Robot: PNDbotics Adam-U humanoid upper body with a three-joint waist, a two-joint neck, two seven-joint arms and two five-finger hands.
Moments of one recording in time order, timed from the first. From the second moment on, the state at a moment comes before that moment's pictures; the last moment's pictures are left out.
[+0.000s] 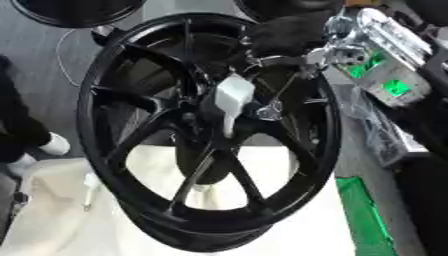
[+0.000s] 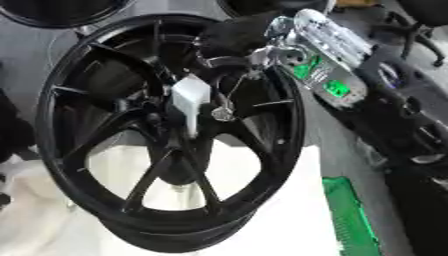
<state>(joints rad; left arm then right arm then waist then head) -0.10 0.45 0.21 -1.88 0.19 0.13 0.22 -0.72 -0.78 0.44 -1.85 0.63 -0.18 0.75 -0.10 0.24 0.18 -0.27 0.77</state>
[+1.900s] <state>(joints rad) -0.09 0.44 0.22 -1.87 0.19 0.13 0.21 -0.71 -0.78 0.44 -1.90 0.43 -0.03 0.72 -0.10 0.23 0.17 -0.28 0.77</state>
